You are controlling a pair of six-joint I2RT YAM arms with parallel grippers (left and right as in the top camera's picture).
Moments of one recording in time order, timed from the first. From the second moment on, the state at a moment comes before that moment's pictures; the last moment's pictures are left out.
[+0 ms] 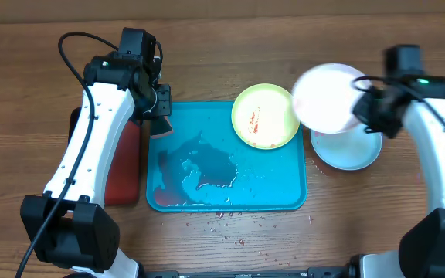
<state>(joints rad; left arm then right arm) -0.16 1.76 1.62 -1.17 0.00 -0.20 -0.12 1.63 1.40 -1.07 -0.02 0.61</state>
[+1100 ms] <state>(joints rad) -0.16 1.76 1.62 -1.17 0.02 -0.20 0.27 1.64 1.07 -0.64 -0.10 0.79</state>
